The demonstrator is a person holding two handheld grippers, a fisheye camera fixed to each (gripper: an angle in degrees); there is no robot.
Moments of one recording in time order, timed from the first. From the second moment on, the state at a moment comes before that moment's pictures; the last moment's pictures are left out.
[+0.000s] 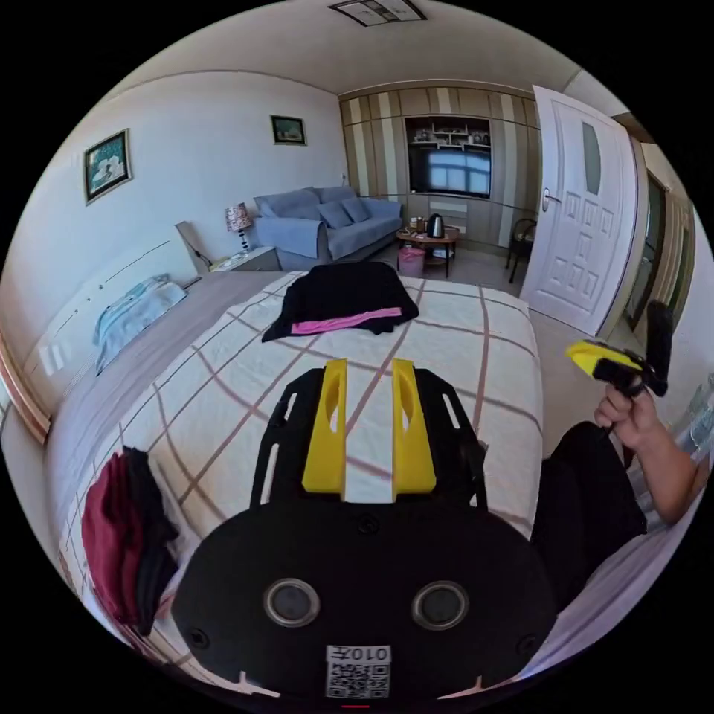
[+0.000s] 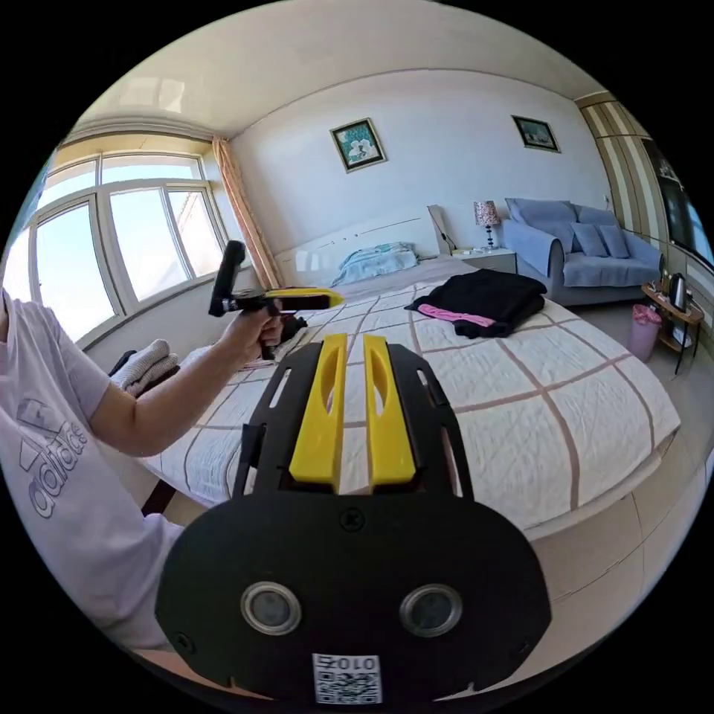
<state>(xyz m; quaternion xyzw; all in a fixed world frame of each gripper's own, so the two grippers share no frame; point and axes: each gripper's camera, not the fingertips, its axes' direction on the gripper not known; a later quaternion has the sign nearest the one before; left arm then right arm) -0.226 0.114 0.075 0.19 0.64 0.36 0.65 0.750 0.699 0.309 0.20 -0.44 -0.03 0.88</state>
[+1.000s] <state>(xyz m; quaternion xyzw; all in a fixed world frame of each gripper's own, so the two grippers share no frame) 0.072 -0.009 0.014 -0.04 0.75 0.31 0.58 0.842 0.755 0.296 0.21 -0.41 0.06 0.88</state>
